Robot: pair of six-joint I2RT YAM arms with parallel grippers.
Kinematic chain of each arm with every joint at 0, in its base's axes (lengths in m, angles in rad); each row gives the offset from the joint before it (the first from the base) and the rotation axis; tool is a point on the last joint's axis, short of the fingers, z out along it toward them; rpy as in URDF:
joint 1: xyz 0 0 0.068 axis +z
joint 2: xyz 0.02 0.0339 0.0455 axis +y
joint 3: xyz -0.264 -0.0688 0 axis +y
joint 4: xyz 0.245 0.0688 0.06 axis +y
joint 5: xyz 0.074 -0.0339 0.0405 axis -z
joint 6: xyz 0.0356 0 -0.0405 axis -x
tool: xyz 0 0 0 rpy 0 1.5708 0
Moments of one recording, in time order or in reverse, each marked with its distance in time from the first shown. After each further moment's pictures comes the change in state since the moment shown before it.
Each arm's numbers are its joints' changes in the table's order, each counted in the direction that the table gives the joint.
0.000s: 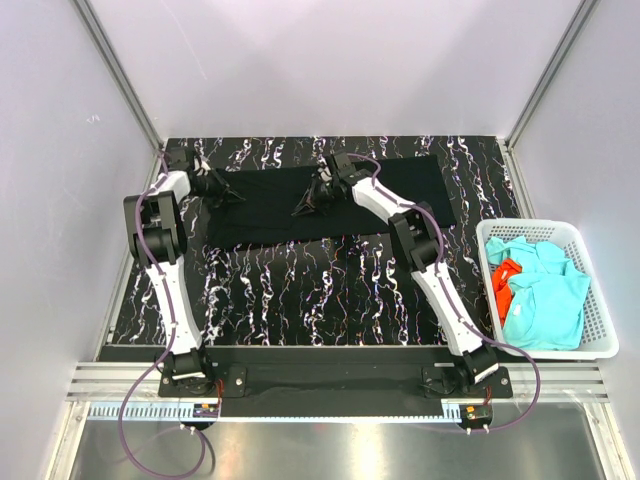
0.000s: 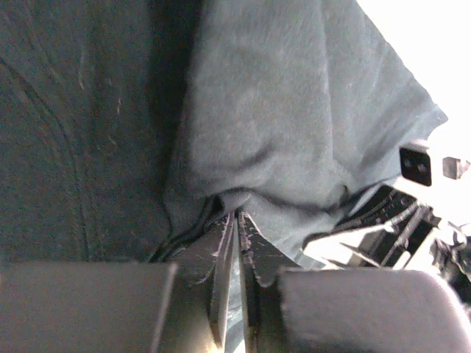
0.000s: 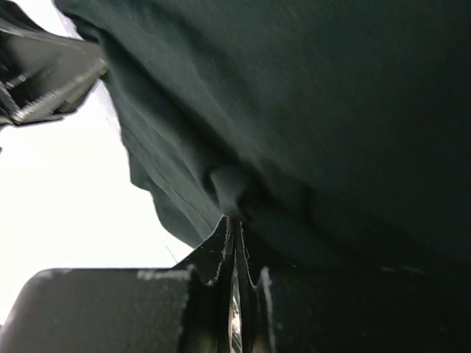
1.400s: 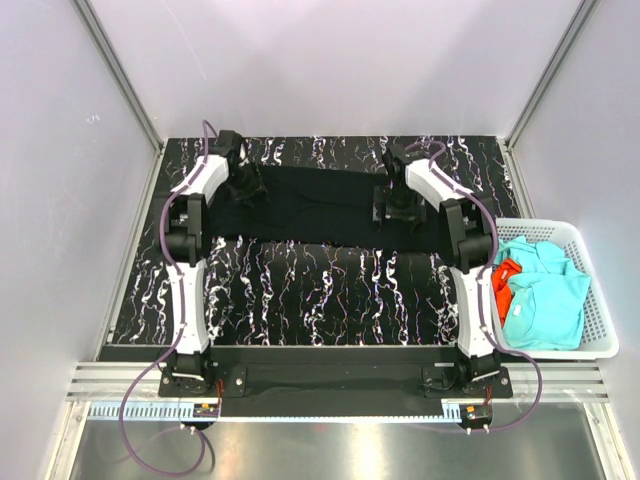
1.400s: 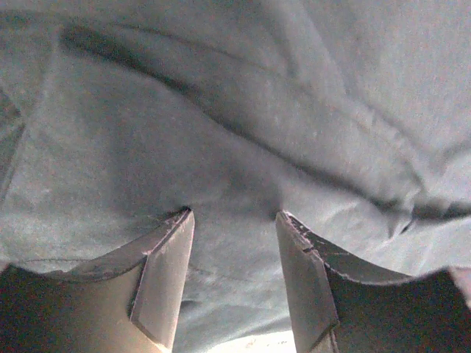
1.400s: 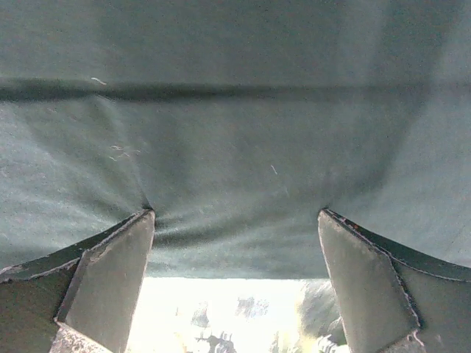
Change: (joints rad) left arm -0.248 -0.043 -0.137 0.277 -0.460 -0.165; right arm -0.227 -0.396 0.381 0.595 0.735 0.601
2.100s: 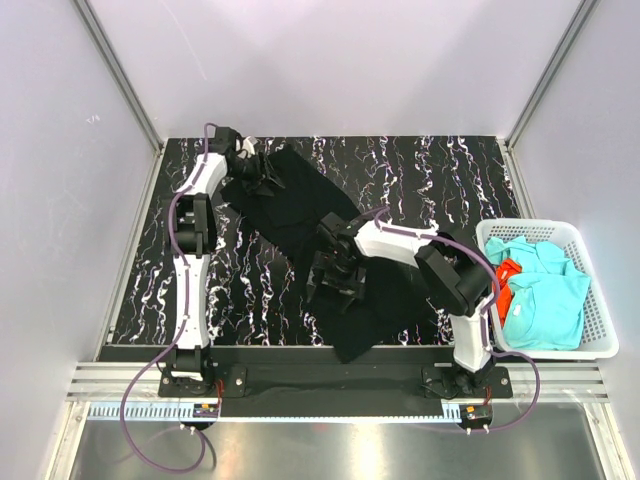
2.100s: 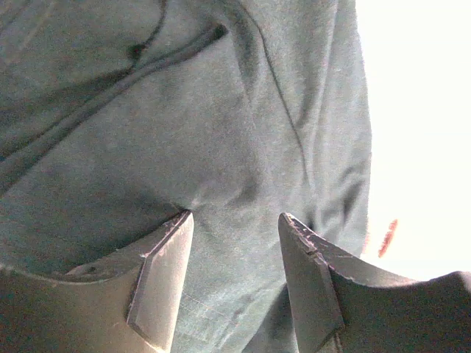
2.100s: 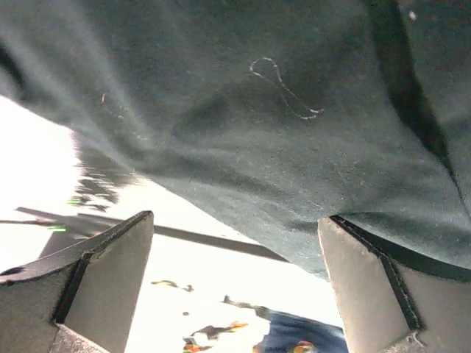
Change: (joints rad) left arm 0.042 0.264 -0.361 0.048 0.484 -0.084; right arm 0.508 -0.344 0.617 -0.232 -0.388 -0.639
